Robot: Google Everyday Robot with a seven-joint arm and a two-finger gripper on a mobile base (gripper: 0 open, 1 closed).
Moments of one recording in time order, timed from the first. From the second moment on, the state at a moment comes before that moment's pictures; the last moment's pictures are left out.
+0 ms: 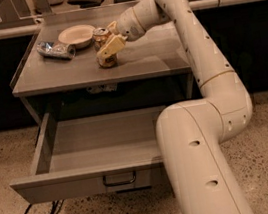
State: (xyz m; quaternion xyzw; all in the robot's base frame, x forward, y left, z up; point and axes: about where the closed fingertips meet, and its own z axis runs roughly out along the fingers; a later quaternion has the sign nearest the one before) arm 0.791 0.054 0.873 -0.61 0.60 0.31 0.41
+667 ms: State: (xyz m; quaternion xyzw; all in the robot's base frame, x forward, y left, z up) arm 0.776 0.040 0.876 -0.62 0.61 0.31 0.39
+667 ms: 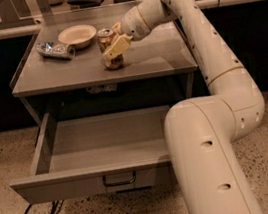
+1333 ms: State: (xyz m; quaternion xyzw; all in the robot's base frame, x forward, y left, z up) arm 0.716 -0.055 1.000 -0.58 0.61 0.23 0.49
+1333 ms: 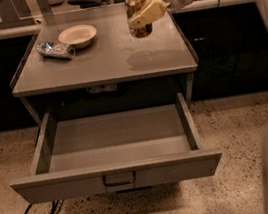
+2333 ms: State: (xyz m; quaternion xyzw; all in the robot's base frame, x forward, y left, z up) arm 0.677 -0.066 1.026 -0.58 0.61 0.21 0.50
